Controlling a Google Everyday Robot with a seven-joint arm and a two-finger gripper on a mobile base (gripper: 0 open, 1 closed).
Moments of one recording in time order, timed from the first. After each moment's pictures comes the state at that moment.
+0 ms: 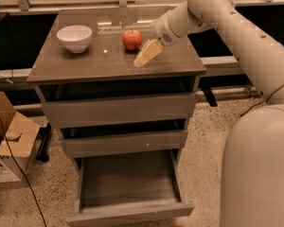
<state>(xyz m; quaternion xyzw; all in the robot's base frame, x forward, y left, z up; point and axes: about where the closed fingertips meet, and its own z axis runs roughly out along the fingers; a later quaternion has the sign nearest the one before) 0.776 -0.028 0.877 -0.56 0.71 0.12 0.41</state>
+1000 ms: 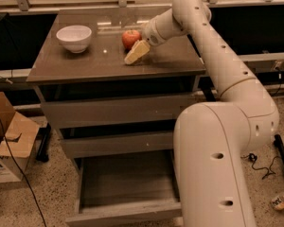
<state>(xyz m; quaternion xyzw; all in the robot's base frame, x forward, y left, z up) 0.853 0.006 0.837 -0.55 0.70 0.15 0.42</state>
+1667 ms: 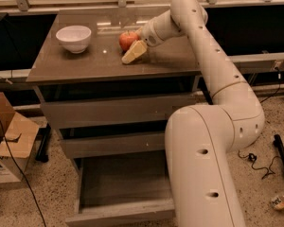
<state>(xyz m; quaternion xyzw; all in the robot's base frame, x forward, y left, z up) 0.862 0.019 0.829 -0.55 0.70 0.18 0.42</state>
